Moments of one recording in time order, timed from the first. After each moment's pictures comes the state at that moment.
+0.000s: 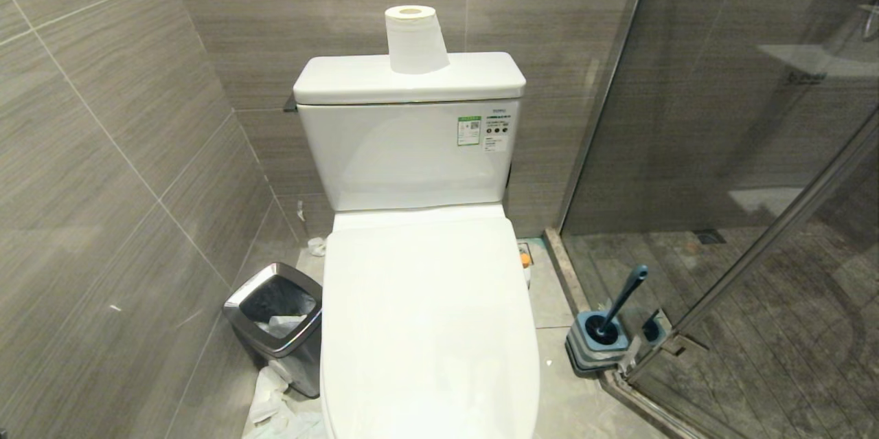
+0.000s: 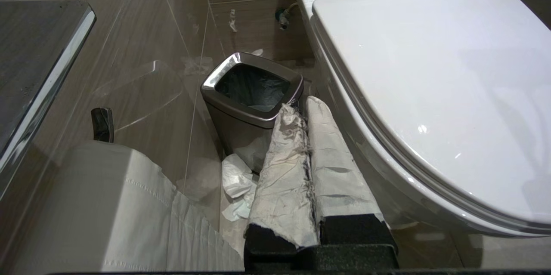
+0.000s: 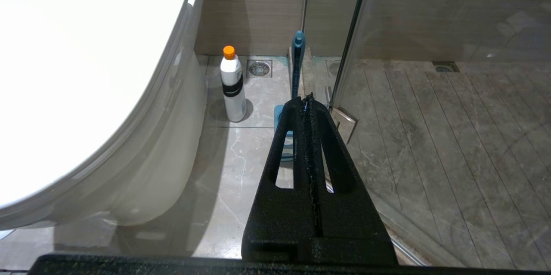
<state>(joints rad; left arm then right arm) 0.00 0.00 0.00 0.00 -0.01 0.03 0.01 0.00 0.00 -0.01 -0.01 0.01</state>
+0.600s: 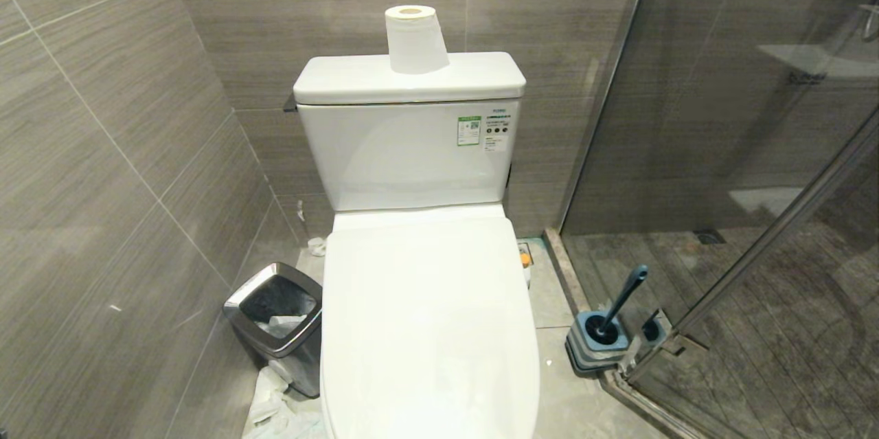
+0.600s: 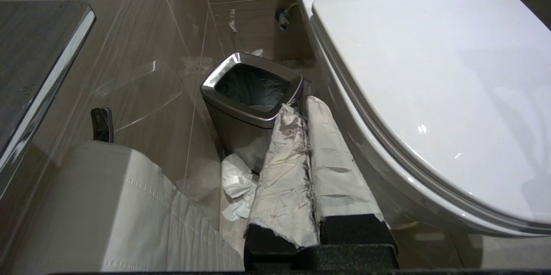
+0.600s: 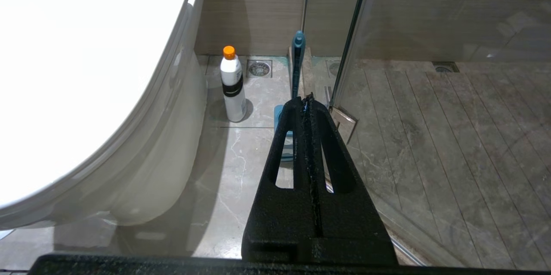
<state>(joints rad) 0.00 0.00 0.00 0.00 -0.01 0.03 0.01 0.00 0.00 -0.01 -0.01 0.01</state>
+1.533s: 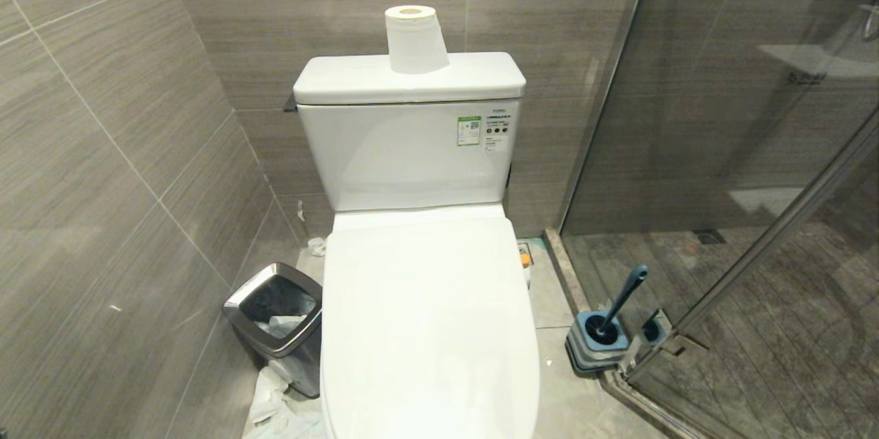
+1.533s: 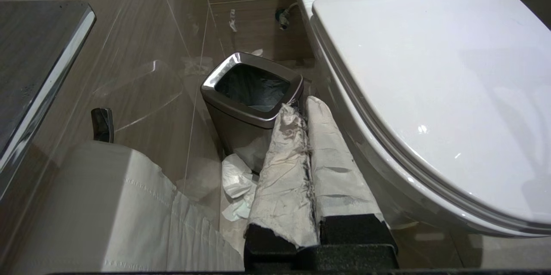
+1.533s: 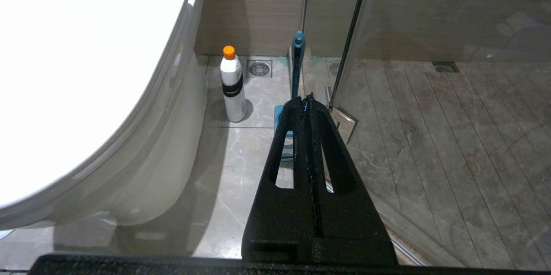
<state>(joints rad) 0.00 0.00 0.00 0.00 -0.01 0.03 0.01 0.00 0.00 -0.01 -0.01 0.01</state>
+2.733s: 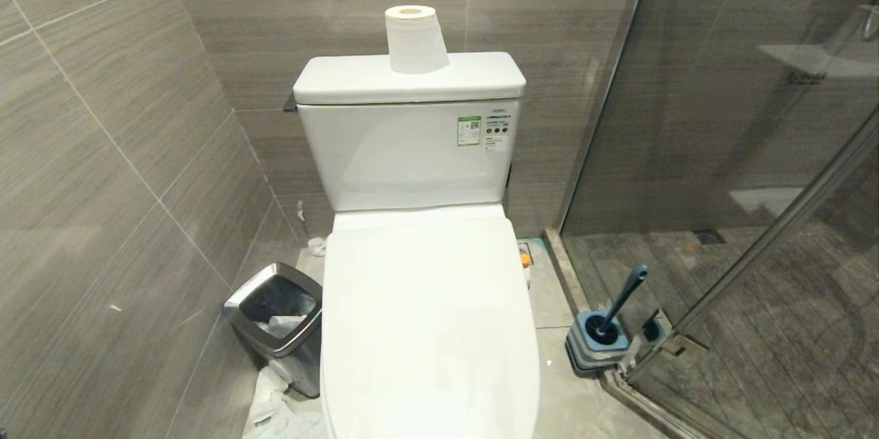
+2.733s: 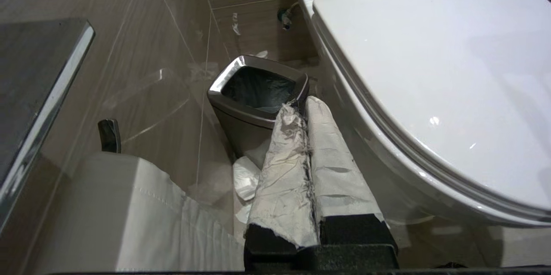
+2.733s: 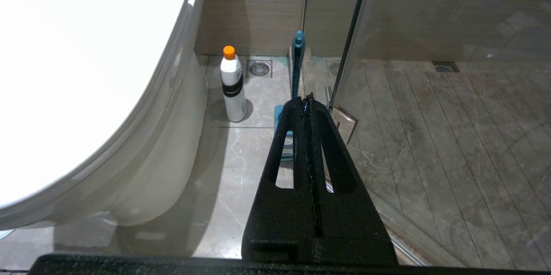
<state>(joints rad) 0.00 0.00 -0.01 0.01 -0.01 0.10 0.01 0.00 0.00 -0.01 -0.01 0.01</state>
